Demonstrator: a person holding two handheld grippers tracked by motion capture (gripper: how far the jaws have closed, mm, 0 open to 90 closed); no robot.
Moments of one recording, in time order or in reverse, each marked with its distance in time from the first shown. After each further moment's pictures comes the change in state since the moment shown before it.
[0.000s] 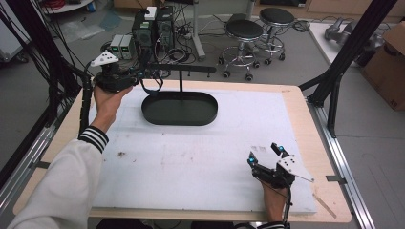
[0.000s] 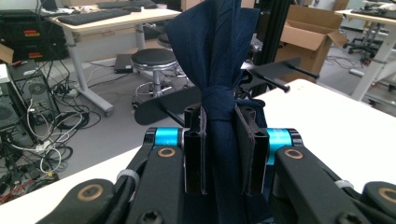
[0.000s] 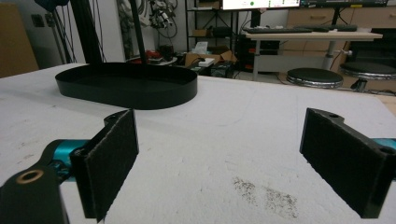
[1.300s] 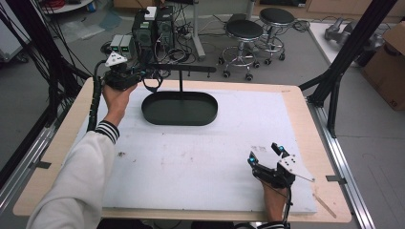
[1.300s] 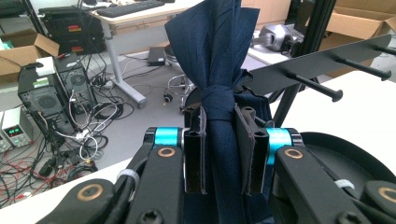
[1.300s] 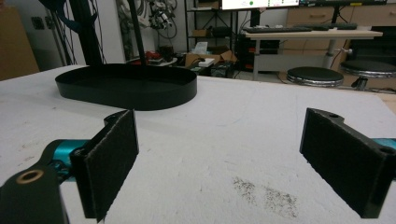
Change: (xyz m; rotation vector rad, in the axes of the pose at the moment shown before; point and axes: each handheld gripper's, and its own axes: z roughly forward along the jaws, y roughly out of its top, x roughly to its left) left arm 0.019 -0.019 0.034 0.029 0.127 0.030; right arm -0.001 0.000 0.000 0.002 0.002 0.019
